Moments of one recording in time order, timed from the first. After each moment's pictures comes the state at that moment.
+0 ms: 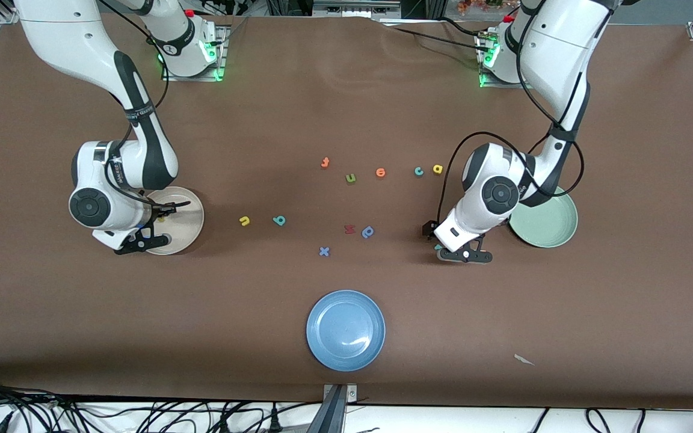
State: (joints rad) left arm -0.36 0.63 -0.02 -1.83 -0.11 2.46 -0.24; right arm 0.32 0.52 -0.25 -1.91 0.00 2.13 -0.16
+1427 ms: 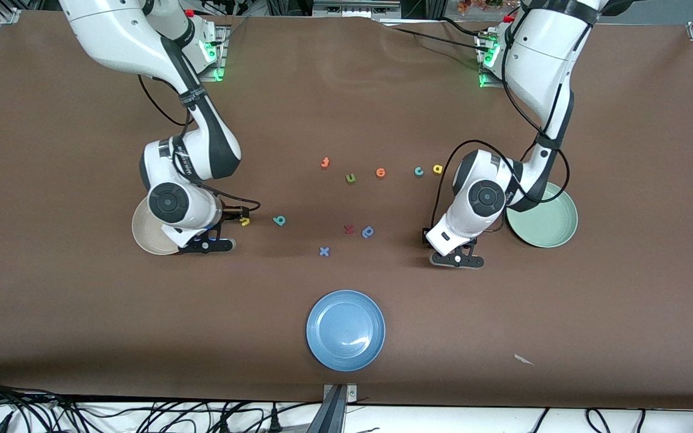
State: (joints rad) left arm -0.44 0.69 0.04 -1.78 -0.11 2.50 -0.24; right arm 0.41 0.57 -0.05 -1.77 0.06 2.10 0.27
